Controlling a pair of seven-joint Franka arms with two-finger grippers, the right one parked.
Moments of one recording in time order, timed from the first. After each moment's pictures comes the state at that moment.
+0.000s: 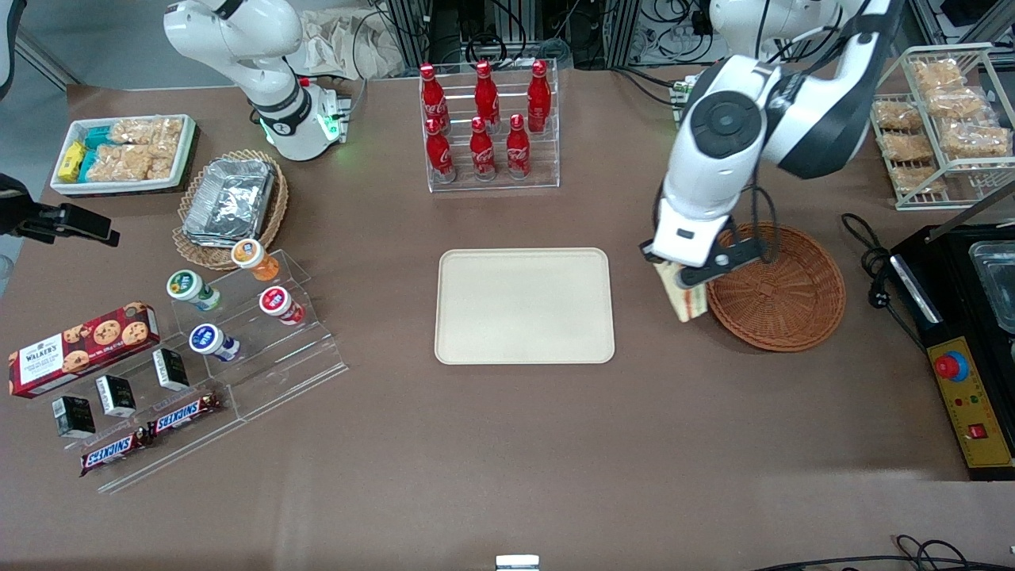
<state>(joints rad) -0.11 0.14 -0.45 -1.83 0.15 1.86 -0.94</state>
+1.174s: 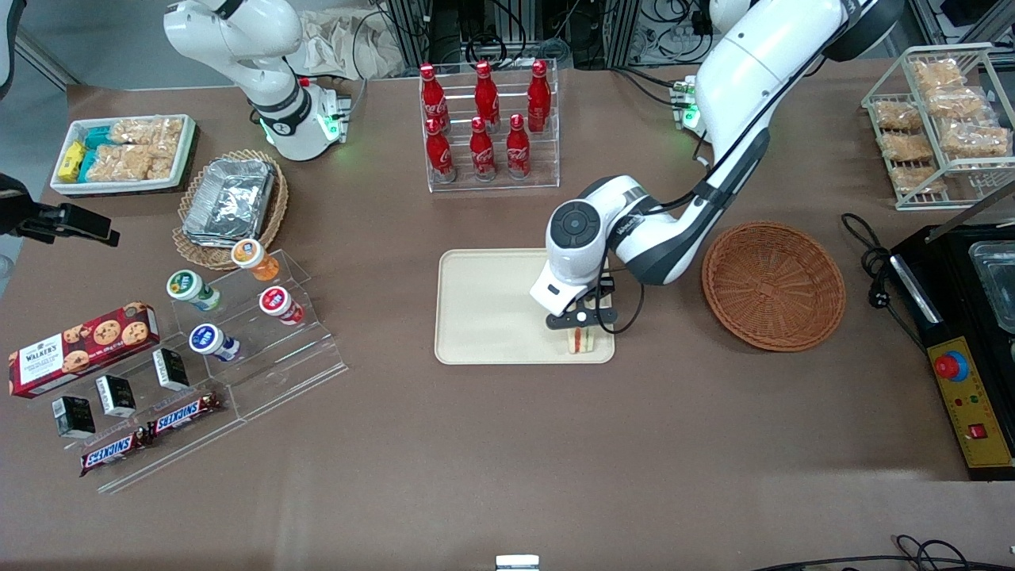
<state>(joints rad) -0.22 0.62 -0.54 -1.76 0.44 2.18 -1.01</state>
